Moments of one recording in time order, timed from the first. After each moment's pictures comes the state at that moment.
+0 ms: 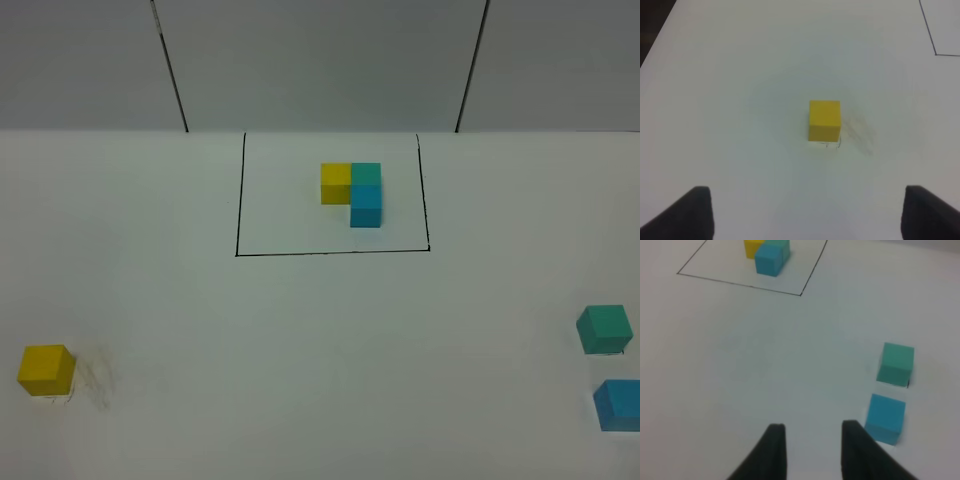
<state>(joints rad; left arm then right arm) 0.01 0.00 -0.51 0.09 1.06 -0.08 0.05 -0.01 -0.50 0.24 1.07 -0.22</state>
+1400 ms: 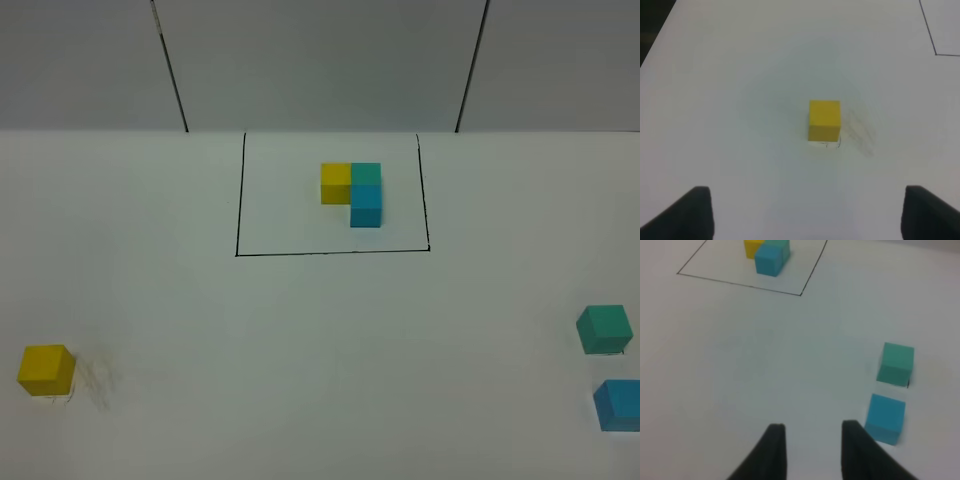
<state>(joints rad) 0.01 0.00 -0.51 0.09 1.06 -0.08 0.05 -0.01 -0.50 0.24 1.07 -0.22</state>
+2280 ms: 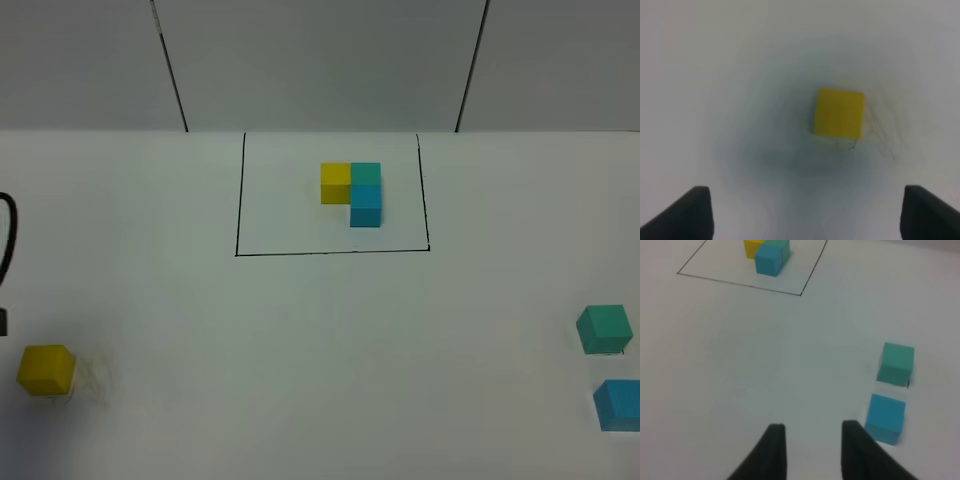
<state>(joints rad) 0.01 1.13 -0.71 0.13 0.72 -0.22 0.05 -0.01 -0.50 0.24 1.07 -0.22</state>
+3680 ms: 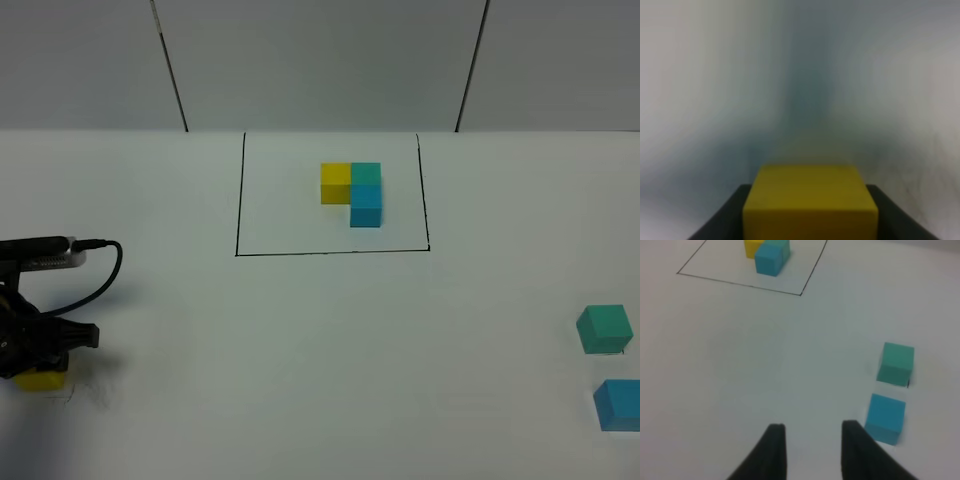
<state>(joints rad) 0.00 1.74 -0.74 0.11 0.33 -0.16 0.05 -0.01 -0.50 0.24 1.07 -0.22</state>
